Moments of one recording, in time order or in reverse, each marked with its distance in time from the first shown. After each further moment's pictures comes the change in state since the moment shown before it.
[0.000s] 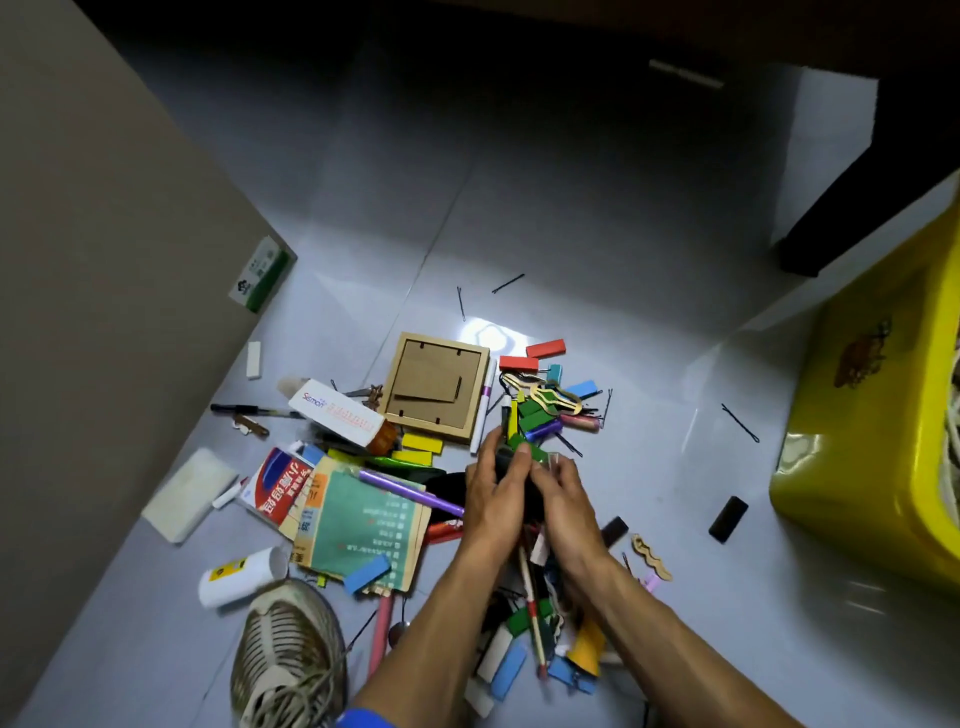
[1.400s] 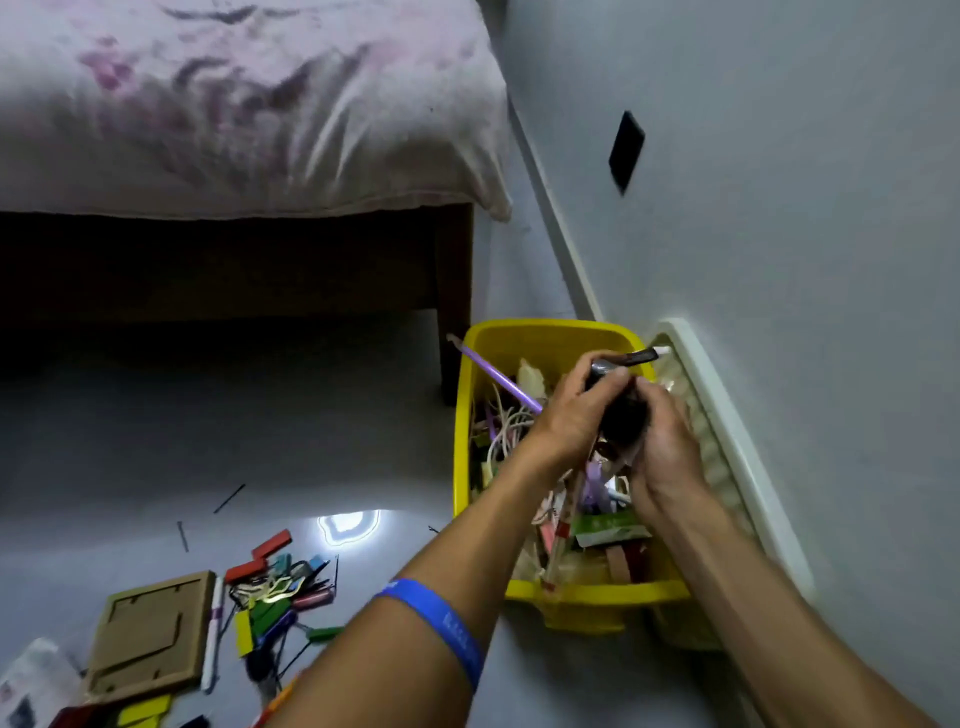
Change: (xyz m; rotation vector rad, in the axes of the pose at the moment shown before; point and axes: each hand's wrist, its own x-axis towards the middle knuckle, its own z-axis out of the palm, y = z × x) left_hand -0.176 0.239 0.338 0.173 -0.840 0.602; right_hand -0.124 -0.195 -0.362 0.744 0.572 -0.552
